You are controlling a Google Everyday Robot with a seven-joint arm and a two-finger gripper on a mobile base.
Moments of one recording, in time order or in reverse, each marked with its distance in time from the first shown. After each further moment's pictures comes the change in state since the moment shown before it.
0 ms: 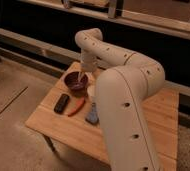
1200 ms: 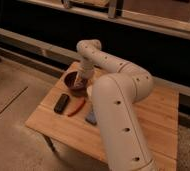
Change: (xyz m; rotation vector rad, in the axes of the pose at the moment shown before) arm -0.007 0.023 0.060 -0.067 0.067 -0.077
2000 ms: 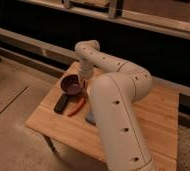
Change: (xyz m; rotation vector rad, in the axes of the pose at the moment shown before) arm -0.008 0.008 -0.019 0.037 -0.068 0.002
